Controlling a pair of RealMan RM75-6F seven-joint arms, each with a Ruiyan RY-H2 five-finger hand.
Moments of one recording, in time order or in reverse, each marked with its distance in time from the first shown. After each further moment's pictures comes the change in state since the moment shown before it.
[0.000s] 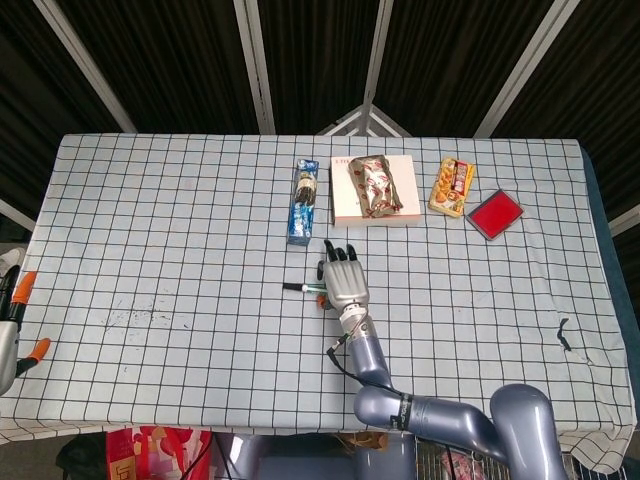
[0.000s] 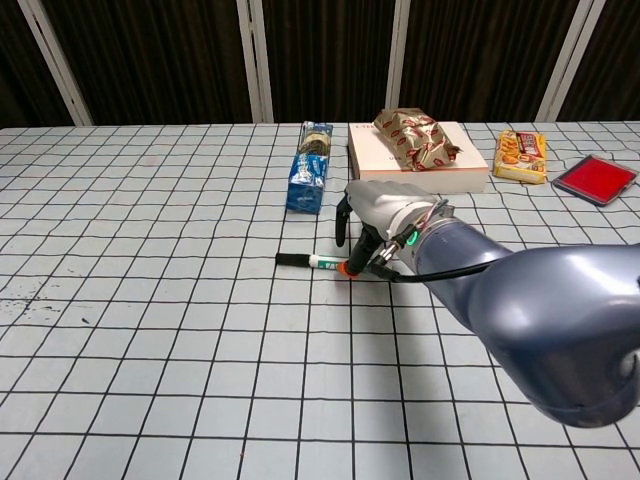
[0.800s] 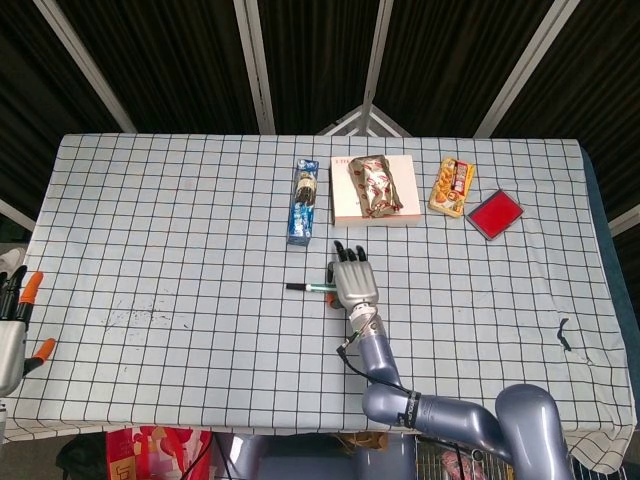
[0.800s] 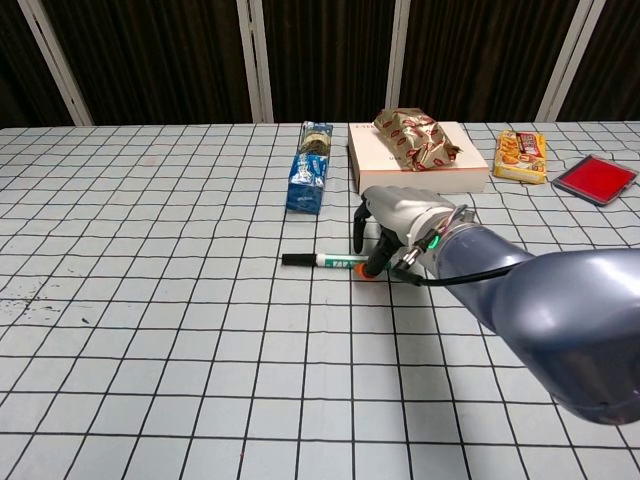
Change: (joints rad) left arm -0.009 -0.013 0.007 -0.019 0.002 -0.002 0.060; right arm -0.025 0.032 -0.037 0.013 -0.001 -0.022 0.056
